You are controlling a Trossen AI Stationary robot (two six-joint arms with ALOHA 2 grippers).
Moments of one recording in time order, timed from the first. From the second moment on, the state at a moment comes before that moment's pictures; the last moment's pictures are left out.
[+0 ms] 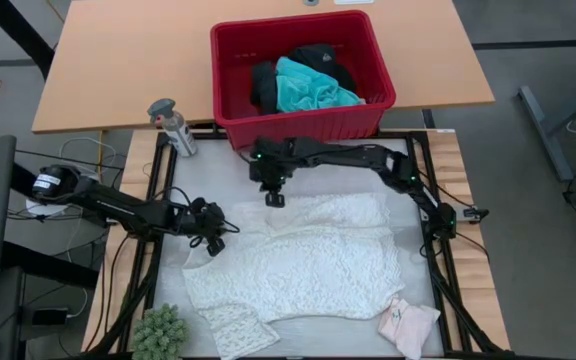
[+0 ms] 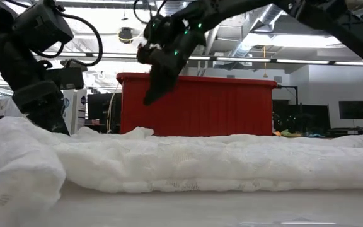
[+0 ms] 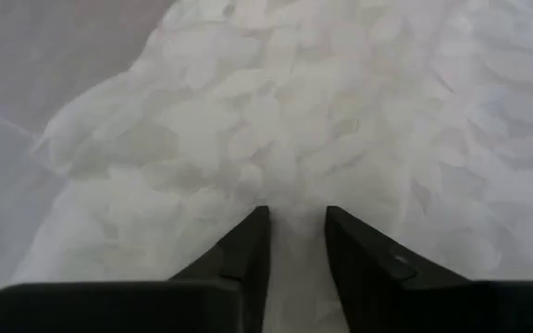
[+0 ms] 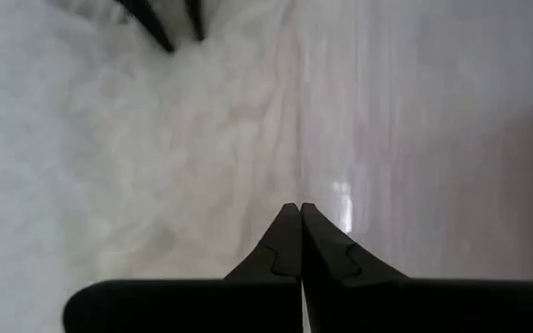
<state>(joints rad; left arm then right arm) -0.14 1.08 0.32 -0.23 -0.31 -0.56 -0.25 2.24 2.09 -0.84 -0.22 -0.28</state>
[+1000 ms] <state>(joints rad) -0.58 1.09 1.00 -0.53 -0.27 -0.16 0.63 1.65 2.00 -1.57 0.16 0.56</state>
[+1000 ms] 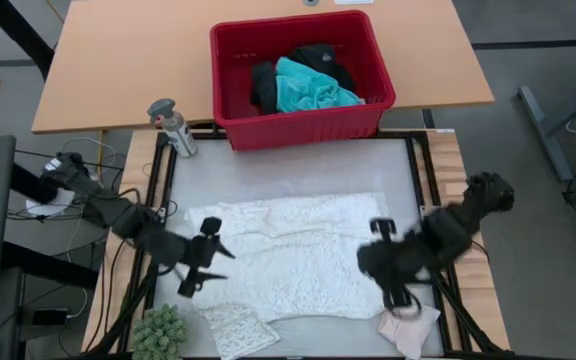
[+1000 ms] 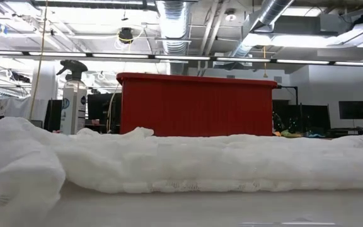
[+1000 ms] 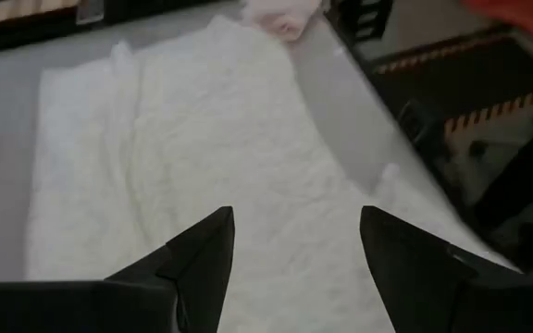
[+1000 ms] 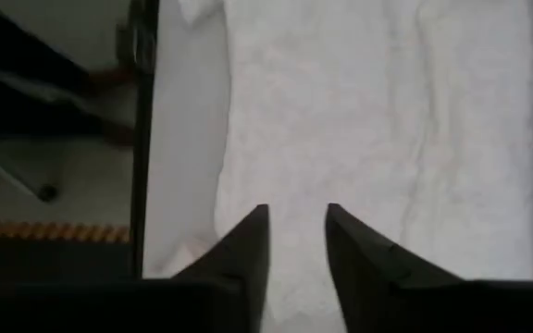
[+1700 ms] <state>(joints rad) -1.00 1.58 1.13 -0.53 -0.22 -0.07 0.84 1.88 1.69 -1.26 0.12 0.81</state>
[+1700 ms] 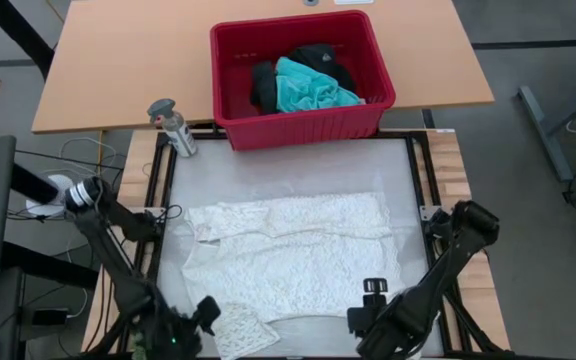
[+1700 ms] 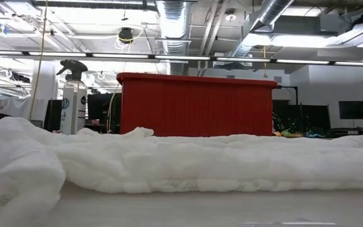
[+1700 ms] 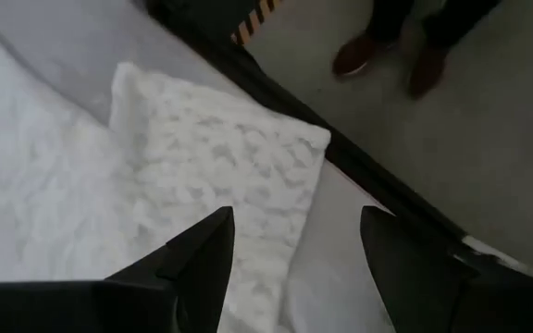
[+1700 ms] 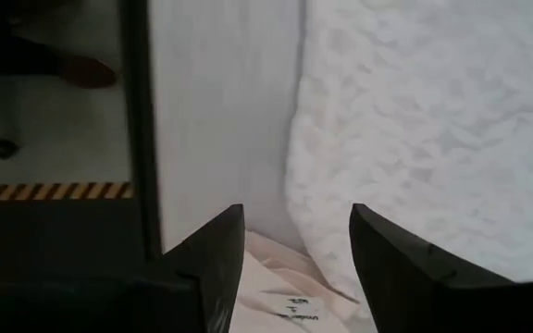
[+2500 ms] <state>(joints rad) -1.01 1.70 1.03 -0.34 -0.36 -0.08 0.94 1.95 1.54 -1.13 0.13 0.95</state>
